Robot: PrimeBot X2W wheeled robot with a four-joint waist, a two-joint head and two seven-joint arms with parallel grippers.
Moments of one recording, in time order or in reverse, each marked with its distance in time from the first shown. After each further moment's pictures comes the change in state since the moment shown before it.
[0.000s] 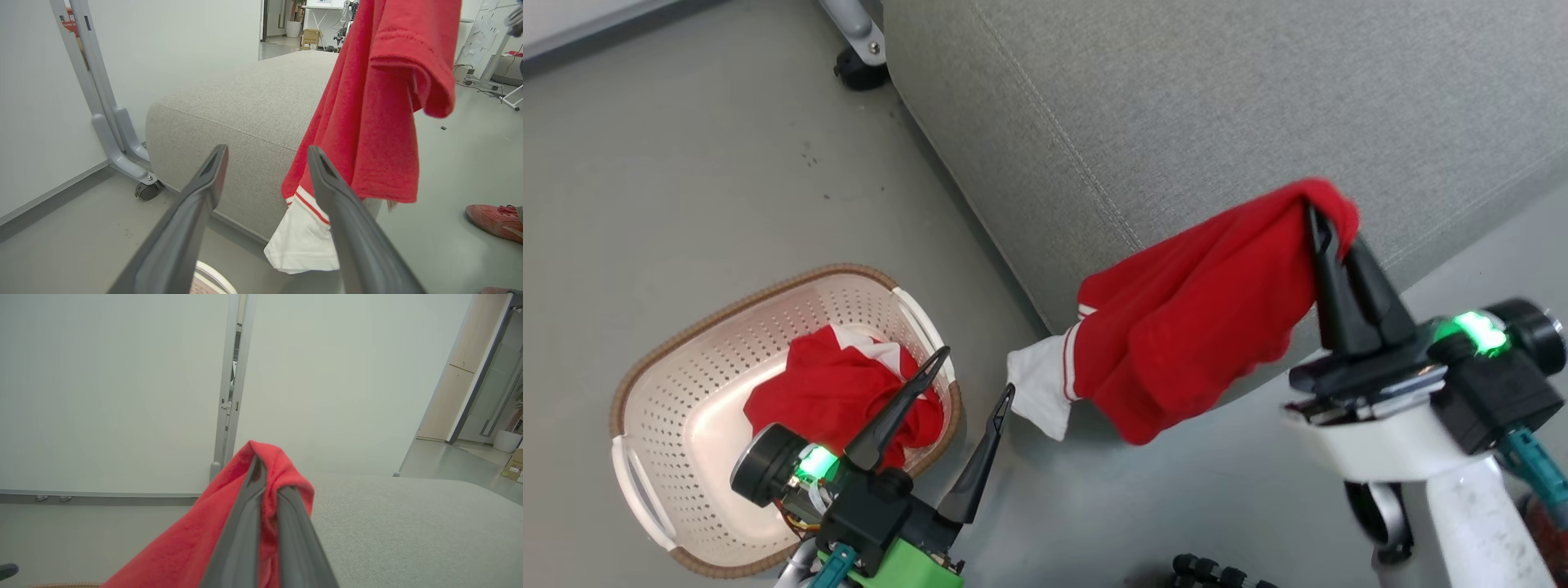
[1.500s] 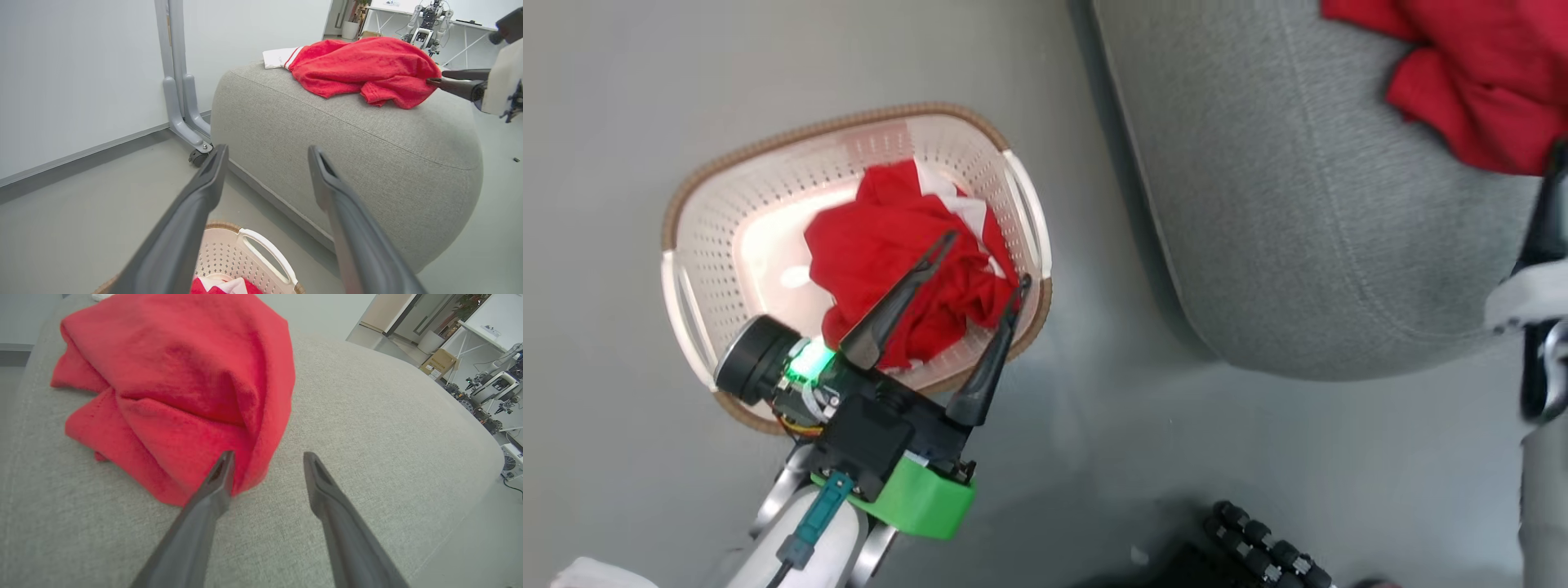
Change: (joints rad) left arm -0.209 0.013 -0.045 -0.066 -0.005 0.033 0.013; right arm -0.359 -0.108 -0.533 0.654 -0.087 0.001 0.000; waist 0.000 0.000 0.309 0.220
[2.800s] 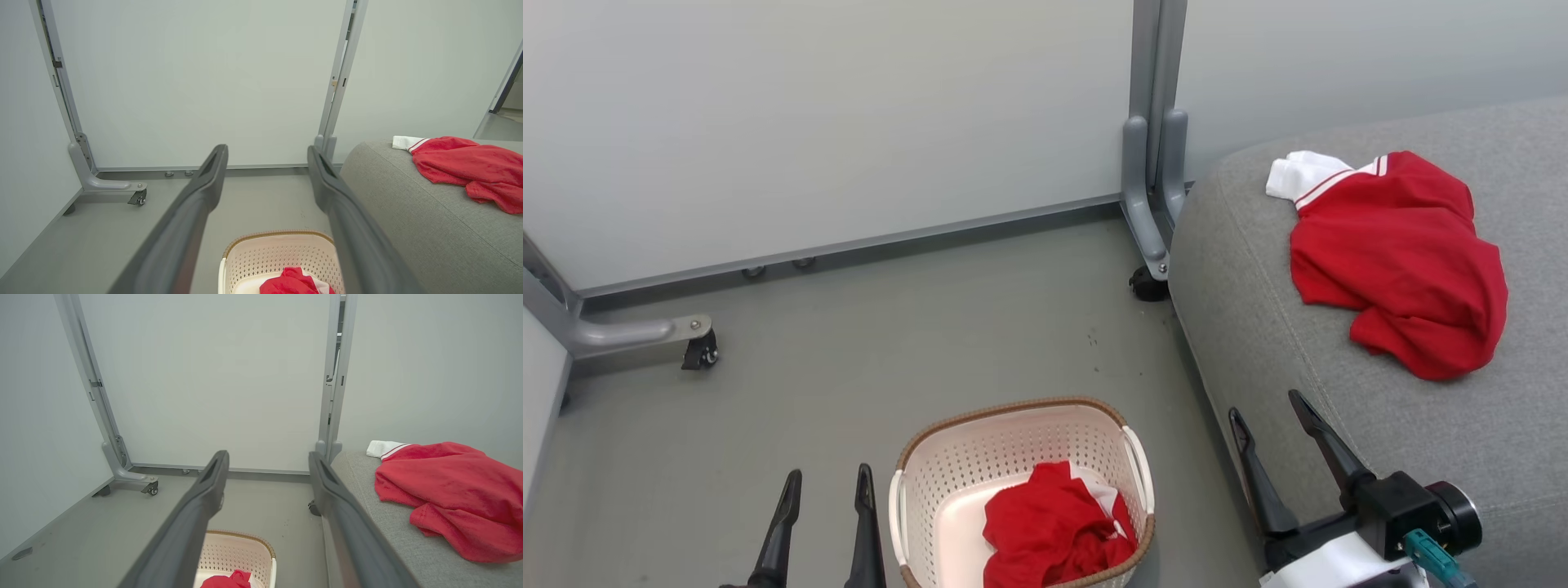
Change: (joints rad) left arm 0.561 -0.258 0.404 0.044 -0.093 0.046 -0.014; right arm 0.575 0.090 0.569 -0.365 0.135 0.000 0.000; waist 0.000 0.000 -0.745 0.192
